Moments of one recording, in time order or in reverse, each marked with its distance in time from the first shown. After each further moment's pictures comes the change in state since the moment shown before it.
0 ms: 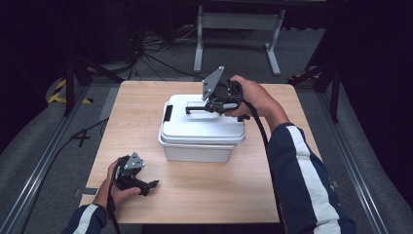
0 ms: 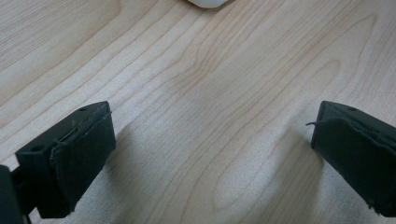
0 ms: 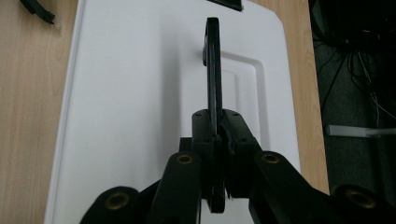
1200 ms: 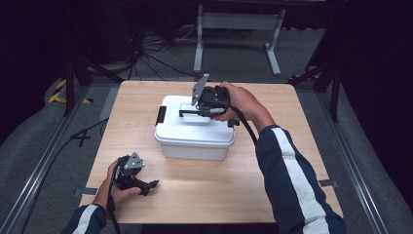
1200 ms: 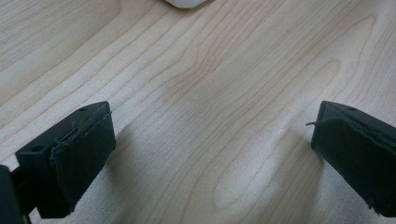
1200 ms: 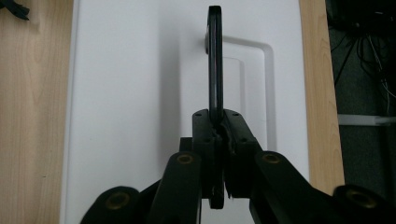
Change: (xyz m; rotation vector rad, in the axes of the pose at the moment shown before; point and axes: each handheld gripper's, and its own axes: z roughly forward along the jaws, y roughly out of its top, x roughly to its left) left arm 0.000 0.000 0.000 -0.002 0.003 0.003; right arm 0.001 0.011 0.040 0.051 0.007 0.025
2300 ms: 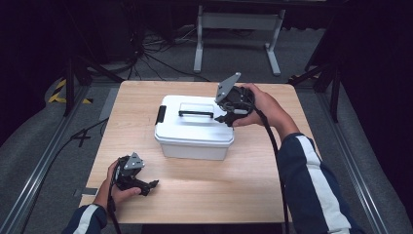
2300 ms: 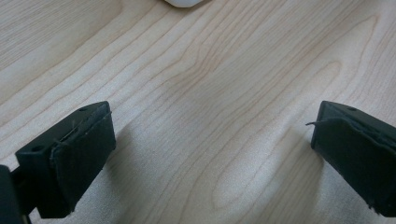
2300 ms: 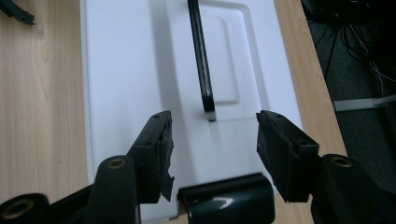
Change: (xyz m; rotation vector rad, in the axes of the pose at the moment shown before) left arm -0.001 0.000 0.000 -0.002 0.009 0.000; right arm 0.008 -0.047 -0.031 -0.073 -0.044 0.133
